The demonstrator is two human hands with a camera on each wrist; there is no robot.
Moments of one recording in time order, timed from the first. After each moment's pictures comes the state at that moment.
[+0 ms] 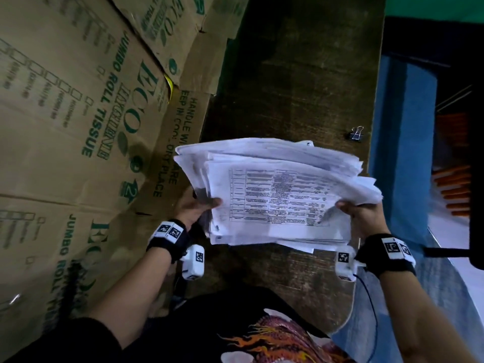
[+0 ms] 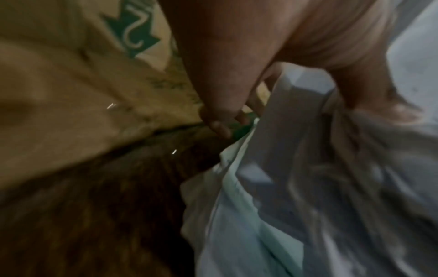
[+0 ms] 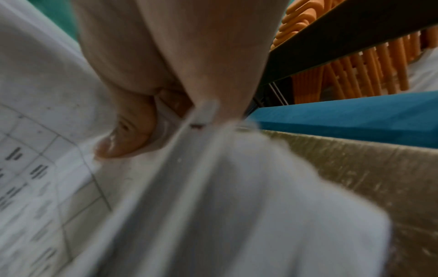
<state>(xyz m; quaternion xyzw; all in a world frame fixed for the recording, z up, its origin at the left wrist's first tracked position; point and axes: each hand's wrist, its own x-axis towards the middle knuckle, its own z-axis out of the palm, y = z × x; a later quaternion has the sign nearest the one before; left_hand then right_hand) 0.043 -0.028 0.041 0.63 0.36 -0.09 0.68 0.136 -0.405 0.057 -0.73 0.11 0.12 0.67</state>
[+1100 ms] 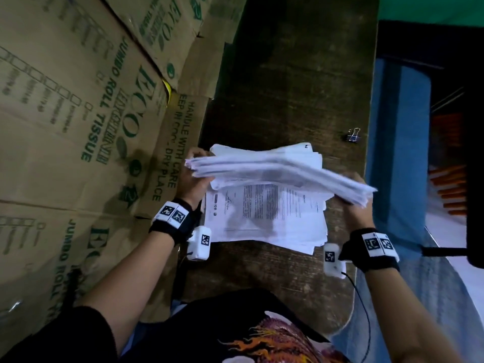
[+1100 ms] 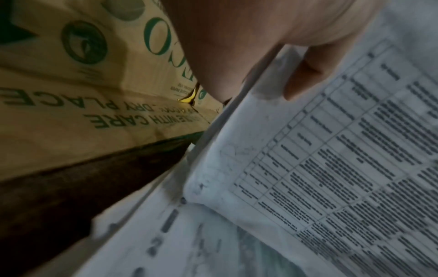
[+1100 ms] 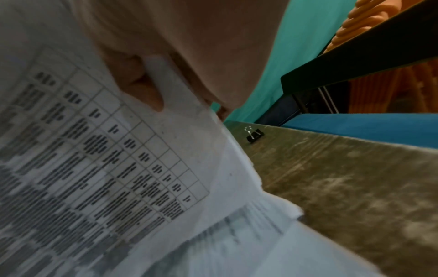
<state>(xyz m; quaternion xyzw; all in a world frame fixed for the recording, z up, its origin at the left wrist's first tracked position) 0.098 -0.026 0.081 0.75 0.22 0.08 0.62 0.167 -0.349 0.070 -0.71 0.34 0.01 0.62</state>
